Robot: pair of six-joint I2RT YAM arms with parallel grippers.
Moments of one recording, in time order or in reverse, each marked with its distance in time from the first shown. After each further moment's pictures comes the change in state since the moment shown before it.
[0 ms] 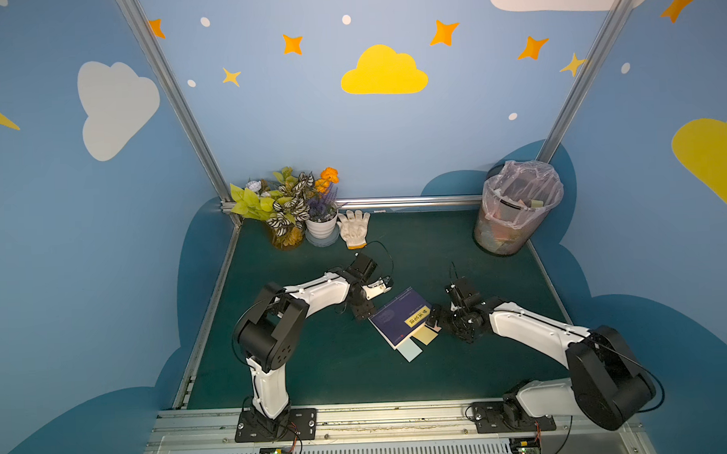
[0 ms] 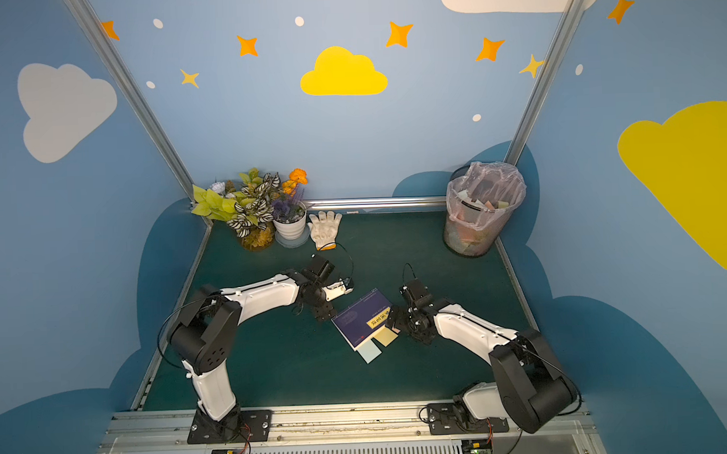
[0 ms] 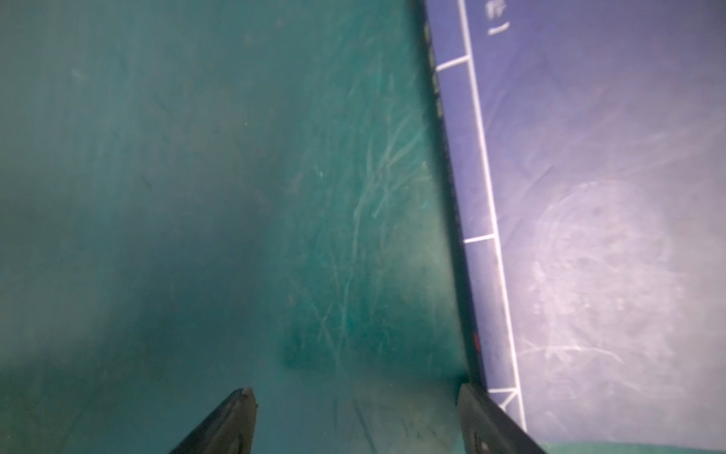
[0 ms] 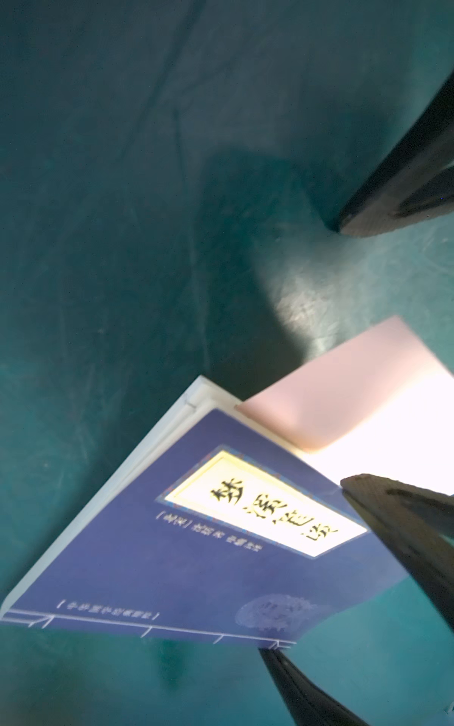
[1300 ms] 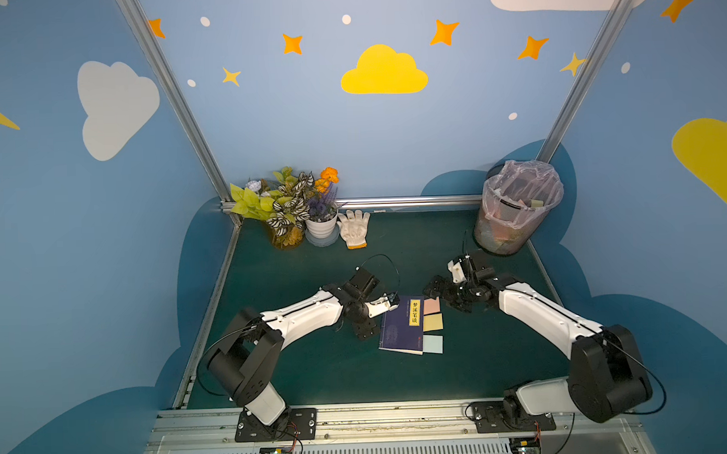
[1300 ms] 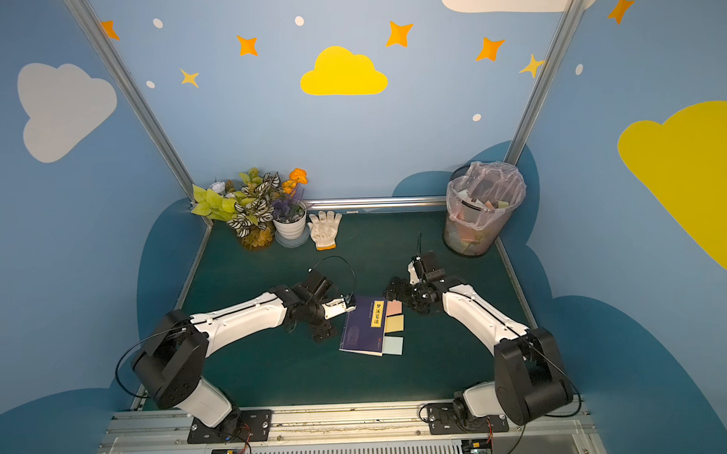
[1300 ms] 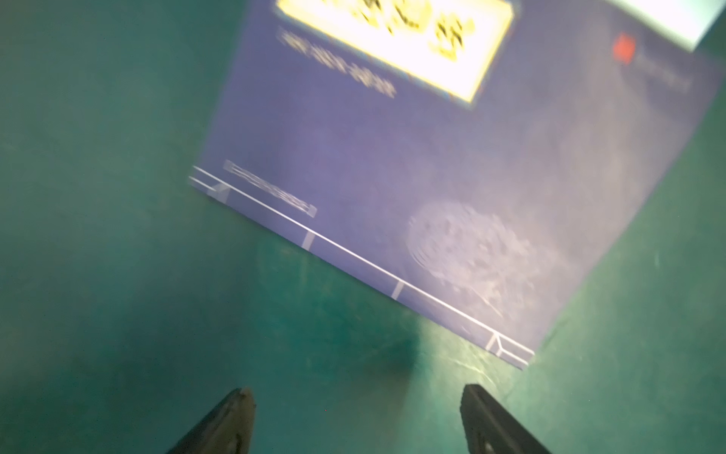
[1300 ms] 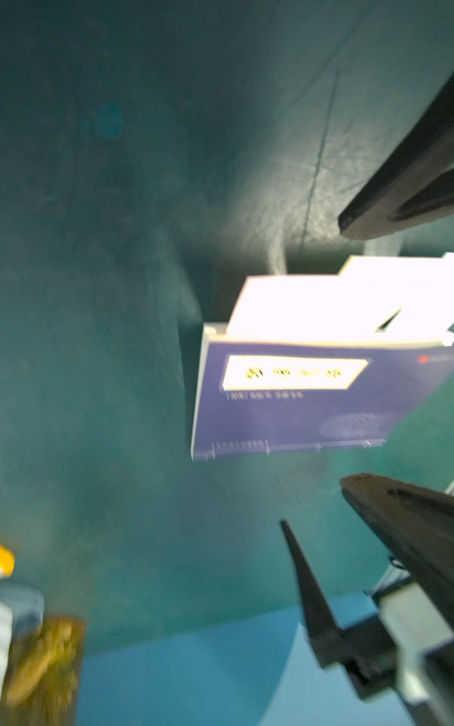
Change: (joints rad) left arm -0.093 -0.237 -0.143 -0.021 0.101 -0.050; right arm -0.148 -0.044 0.191 -0.028 -0.201 -0.183
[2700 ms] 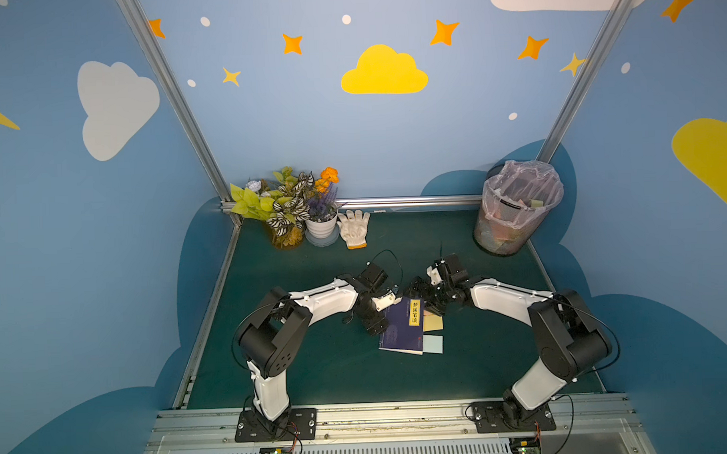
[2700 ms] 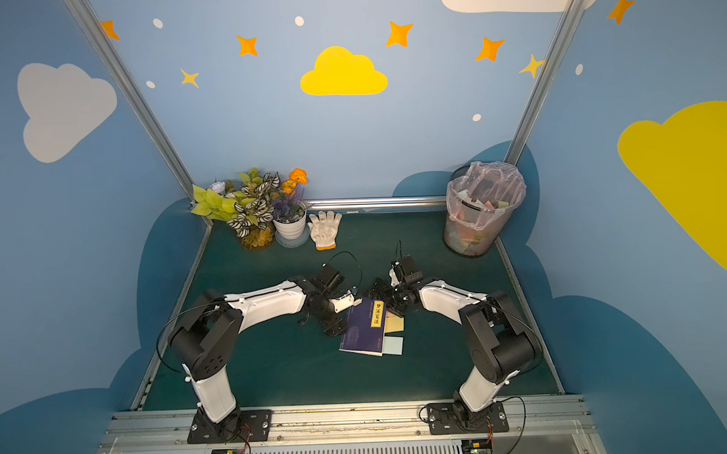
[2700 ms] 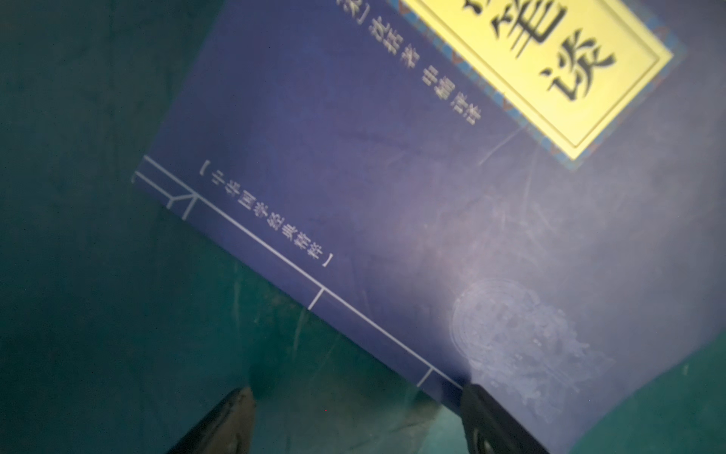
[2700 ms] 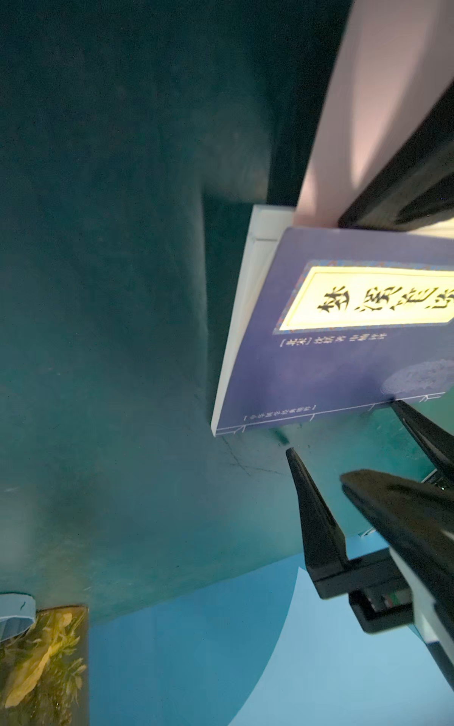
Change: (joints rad) left arm 0.000 0.223 0.140 -0.067 0.039 -0.162; right arm 0.101 0.294 0.009 0.298 -0.091 0.200
